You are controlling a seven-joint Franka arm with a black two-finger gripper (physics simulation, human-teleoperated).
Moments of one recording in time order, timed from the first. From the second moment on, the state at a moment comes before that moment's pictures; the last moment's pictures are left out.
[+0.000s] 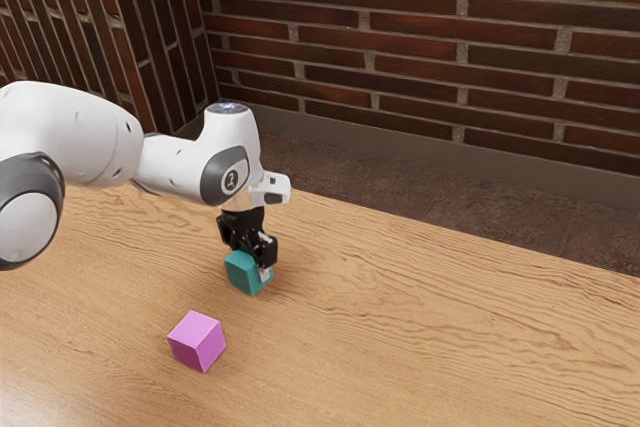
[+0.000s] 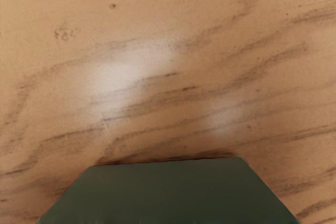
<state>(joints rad) -0.23 0.47 0.23 -1.87 -0.13 2.24 0.30</state>
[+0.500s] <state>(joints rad) -0.25 0.10 0.23 -2.12 -0.04 2.16 0.23</state>
